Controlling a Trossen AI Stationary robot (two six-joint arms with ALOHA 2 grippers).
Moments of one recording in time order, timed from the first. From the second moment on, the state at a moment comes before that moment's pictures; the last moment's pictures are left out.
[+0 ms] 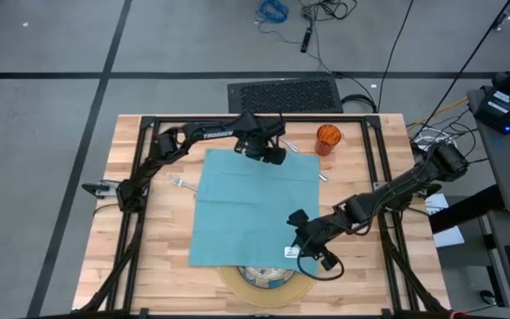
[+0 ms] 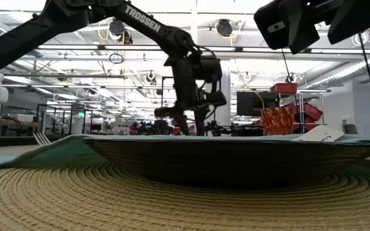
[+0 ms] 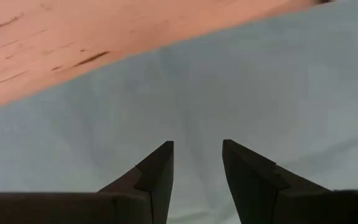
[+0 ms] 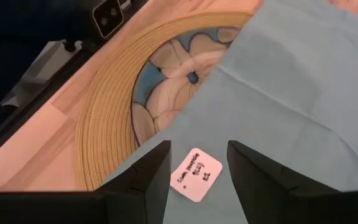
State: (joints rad) left arm 0.39 2.32 1.97 -1.01 0.12 -0.80; right arm 0.45 1.44 0.90 -0.26 -0.05 -0.13
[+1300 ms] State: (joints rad) left arm 0.37 2.36 2.02 -1.07 0.04 -0.73; right arm 0.45 1.44 0.90 -0.24 -0.06 -0.14
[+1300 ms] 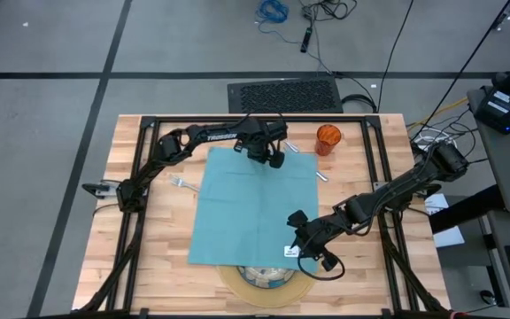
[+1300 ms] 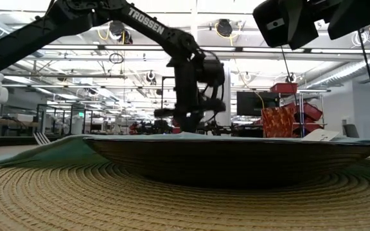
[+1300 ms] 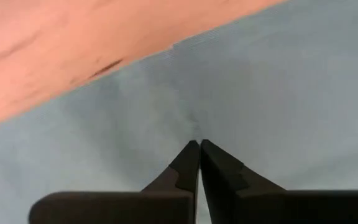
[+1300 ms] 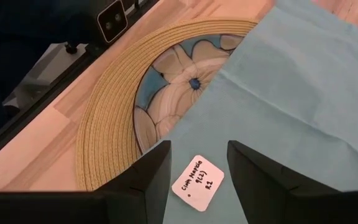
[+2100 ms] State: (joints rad) left arm 0.36 2.36 2.17 -1.27 0.05 -0.62; right arm 0.22 1.55 0.90 -0.07 -0.26 -0.35
